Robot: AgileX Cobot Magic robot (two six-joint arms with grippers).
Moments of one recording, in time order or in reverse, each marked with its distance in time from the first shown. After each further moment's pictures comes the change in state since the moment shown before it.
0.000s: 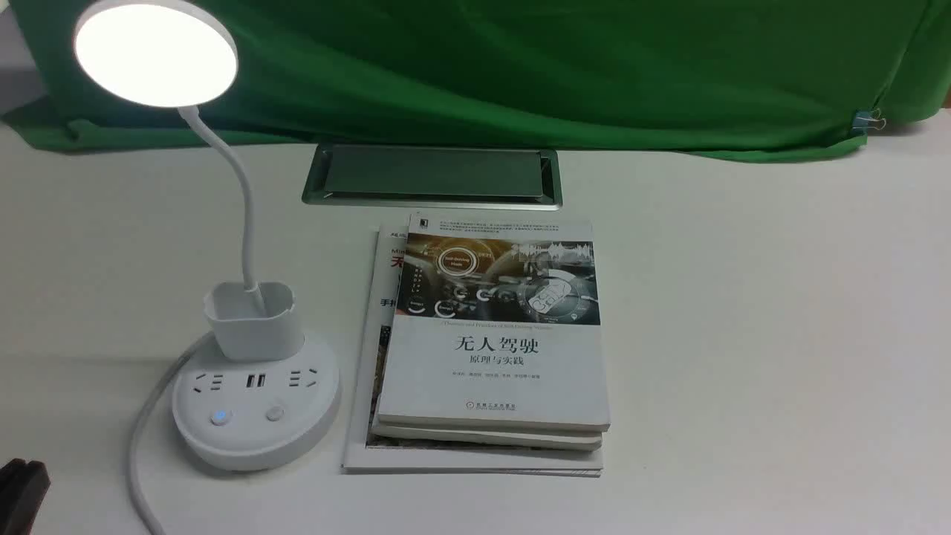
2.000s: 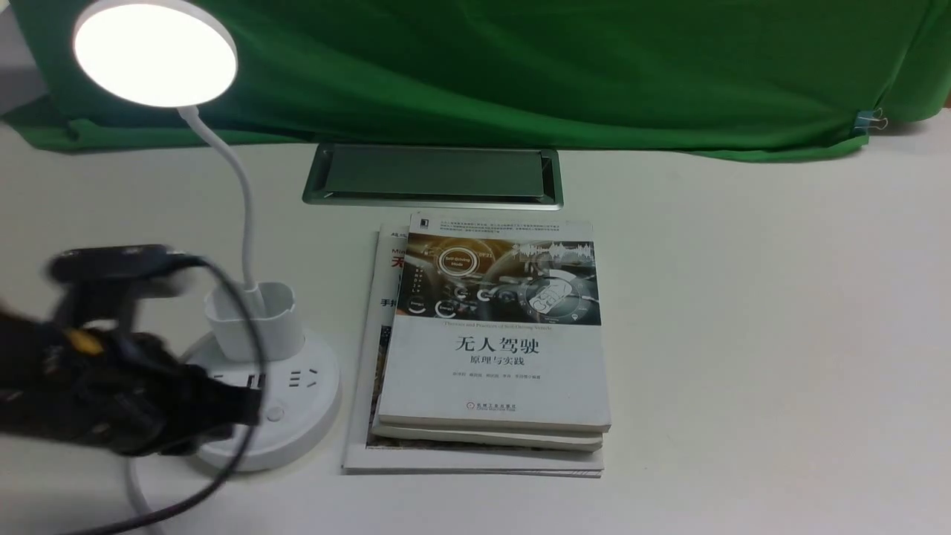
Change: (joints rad) right arm 0.000 0.000 0.000 0.000 0.000 0.000; left arm -0.083 1.304 -0.710 -0.465 0.374 0.200
